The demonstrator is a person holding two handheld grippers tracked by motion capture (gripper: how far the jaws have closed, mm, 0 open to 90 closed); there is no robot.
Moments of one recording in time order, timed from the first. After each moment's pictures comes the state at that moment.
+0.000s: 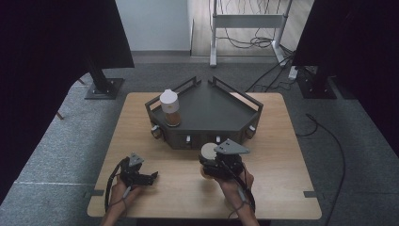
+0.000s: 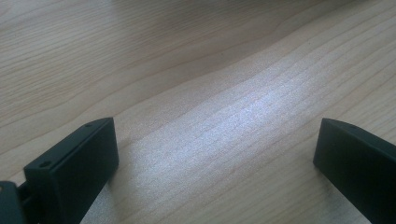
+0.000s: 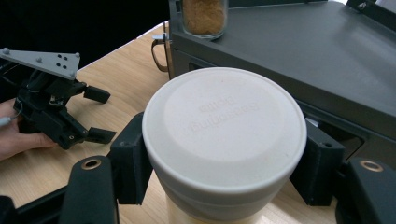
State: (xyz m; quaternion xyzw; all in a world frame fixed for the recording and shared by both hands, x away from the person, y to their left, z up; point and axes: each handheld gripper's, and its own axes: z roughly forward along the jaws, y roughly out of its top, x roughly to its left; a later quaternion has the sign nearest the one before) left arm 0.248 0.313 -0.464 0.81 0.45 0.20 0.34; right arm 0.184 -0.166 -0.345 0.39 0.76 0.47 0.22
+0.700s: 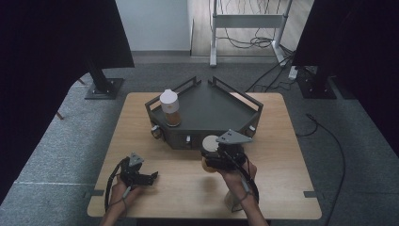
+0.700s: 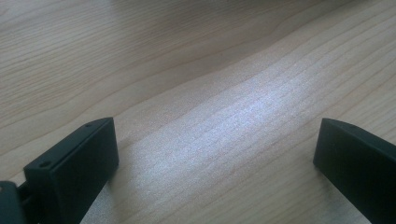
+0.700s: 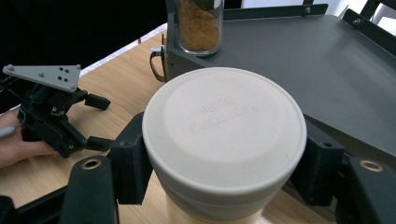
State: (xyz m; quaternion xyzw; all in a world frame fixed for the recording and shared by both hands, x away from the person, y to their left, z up) left arm 0.248 0.314 -0.463 0.81 0.44 0.20 0.34; right arm 0.202 -0.175 -0.322 0.39 0.77 0.47 0.21
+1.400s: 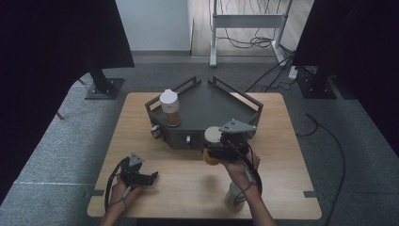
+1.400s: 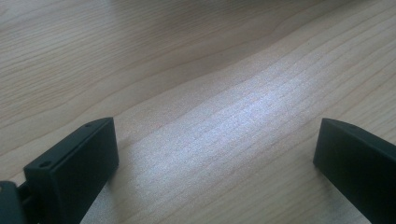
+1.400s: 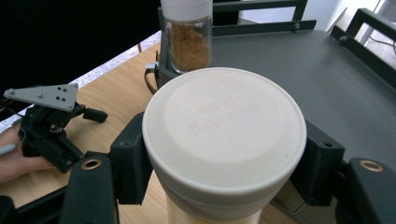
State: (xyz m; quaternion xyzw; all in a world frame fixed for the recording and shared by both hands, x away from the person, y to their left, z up) left arm 0.248 0.314 -0.463 0.81 0.44 0.20 0.34; right arm 0.218 -0.182 -0.298 0.39 0.77 0.47 0.21
